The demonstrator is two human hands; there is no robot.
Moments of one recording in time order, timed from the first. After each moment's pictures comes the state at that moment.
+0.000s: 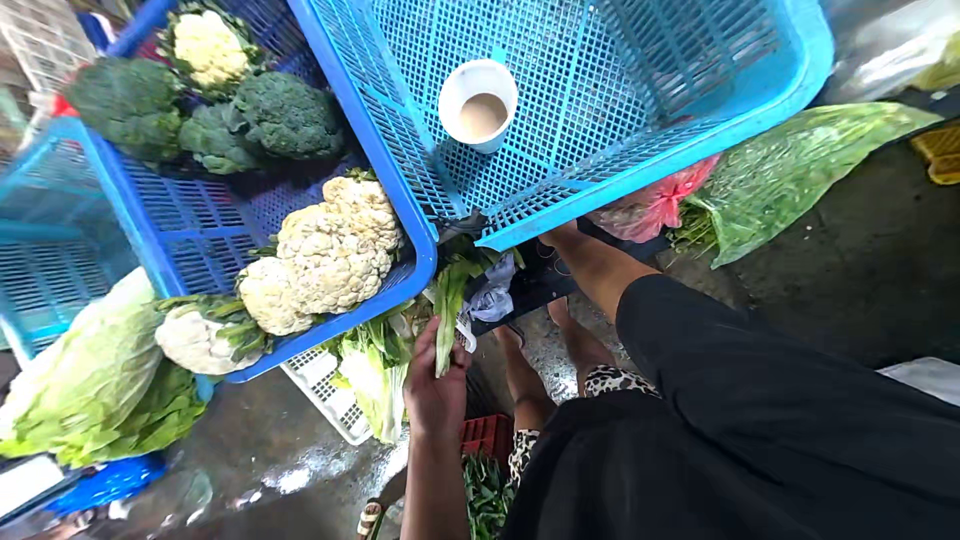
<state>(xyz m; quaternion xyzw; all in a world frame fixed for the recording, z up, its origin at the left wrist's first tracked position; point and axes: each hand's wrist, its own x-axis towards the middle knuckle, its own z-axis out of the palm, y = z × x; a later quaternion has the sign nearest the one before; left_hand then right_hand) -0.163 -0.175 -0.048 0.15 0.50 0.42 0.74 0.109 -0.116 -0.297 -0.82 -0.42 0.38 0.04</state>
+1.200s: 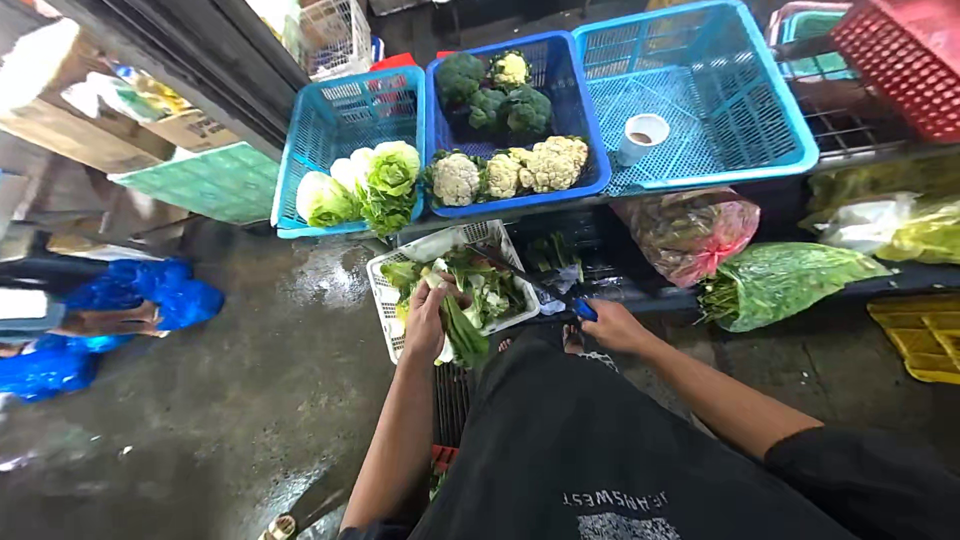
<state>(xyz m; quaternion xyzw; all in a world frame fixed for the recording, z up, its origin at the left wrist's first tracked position) -0.401 -0.228 0.064 0.38 0.49 0.46 0.64 -0.058 -0.282 -0.007 -0.65 -0.57 0.50 0.06</state>
